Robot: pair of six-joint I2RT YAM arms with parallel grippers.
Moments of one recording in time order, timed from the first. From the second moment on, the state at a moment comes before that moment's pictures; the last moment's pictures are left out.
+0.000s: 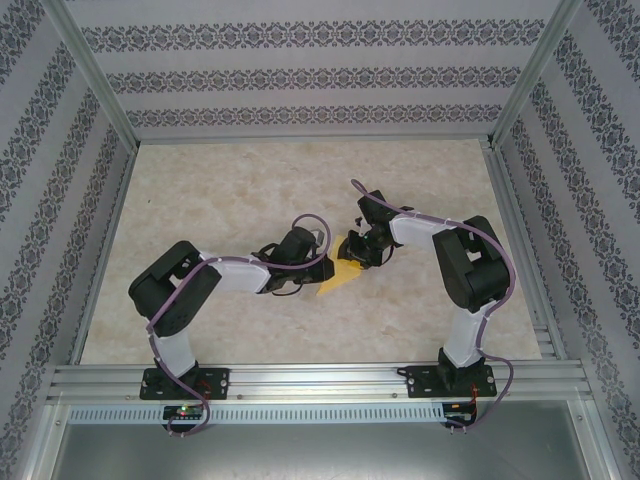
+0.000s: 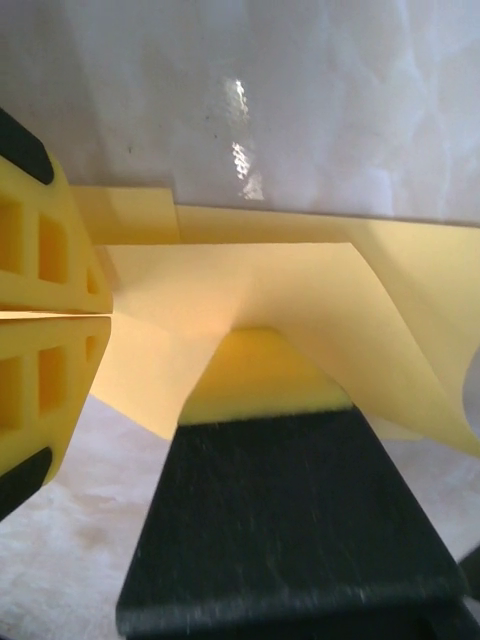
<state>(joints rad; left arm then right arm) -0.77 1.81 0.84 0.19 0.26 -0.84 0.42 1.90 1.08 -0.50 -0.44 0.65</state>
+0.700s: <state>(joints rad) -0.77 1.82 0.82 0.19 0.25 -0.84 0.42 1.90 1.09 -0.51 -0.44 0.63</state>
